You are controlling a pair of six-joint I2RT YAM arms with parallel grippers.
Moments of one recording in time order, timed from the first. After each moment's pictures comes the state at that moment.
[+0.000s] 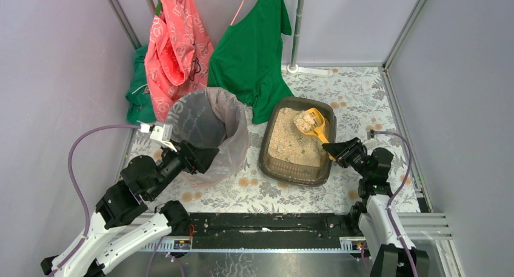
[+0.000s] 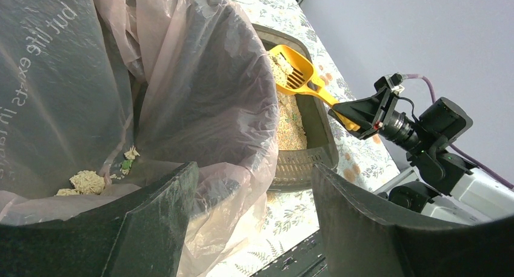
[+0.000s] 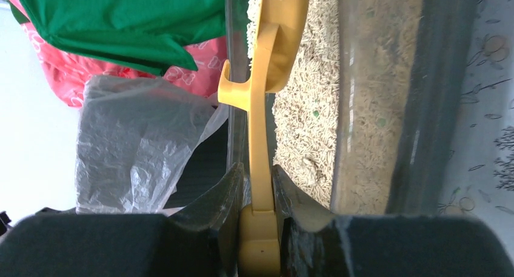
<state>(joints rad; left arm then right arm) -0.84 0.37 0.82 -0.58 -0.22 -0.56 -0.13 0.66 0.11 0.30 -0.69 1.04</state>
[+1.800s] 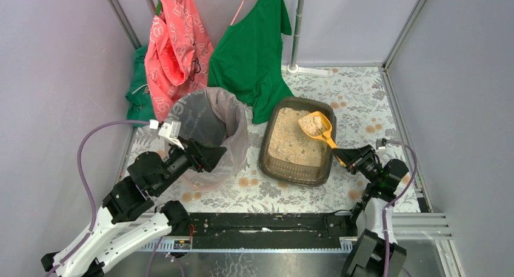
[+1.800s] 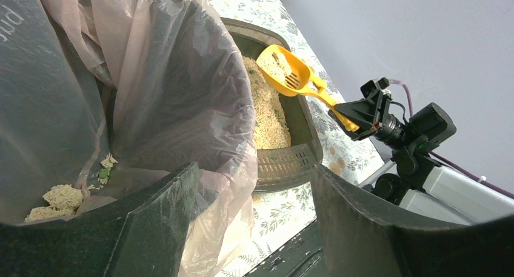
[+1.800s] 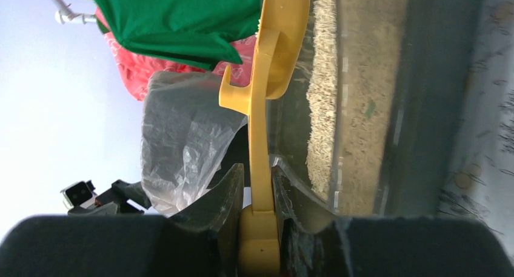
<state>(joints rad) -0.84 0.42 0.79 -0.50 -0.16 -0.57 -0.51 0.68 0.00 0.55 -1.12 1.25</state>
